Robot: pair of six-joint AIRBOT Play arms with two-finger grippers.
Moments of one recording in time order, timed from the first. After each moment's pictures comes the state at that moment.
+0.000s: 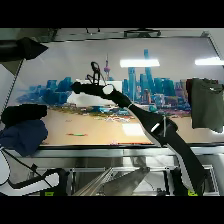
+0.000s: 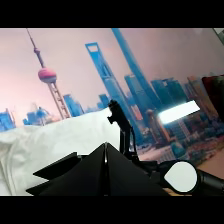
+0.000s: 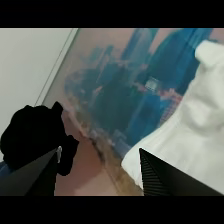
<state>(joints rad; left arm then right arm) 0.21 -1.34 1.79 0.73 -1.33 -1.19 0.73 -2.25 2.06 -0.26 0.40 1.09</state>
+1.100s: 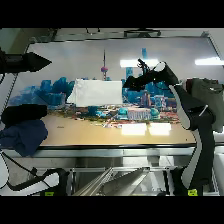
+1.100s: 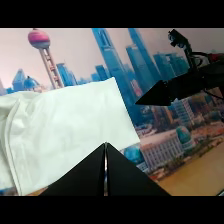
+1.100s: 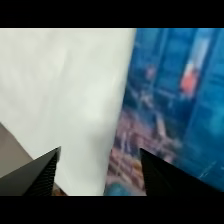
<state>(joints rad) 0.24 -1.32 1.66 0.73 -1.37 -1.15 0.18 -2.13 1.89 -0.72 1.19 1.38</state>
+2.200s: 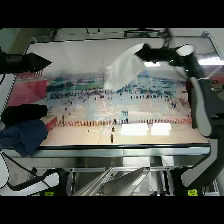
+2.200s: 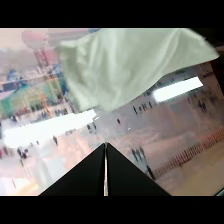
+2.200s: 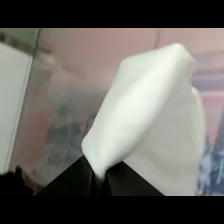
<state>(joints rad) 0.24 -1.32 1.66 0.73 -1.37 -1.14 0.00 -1.84 1.91 -0.52 0.91 1.35</state>
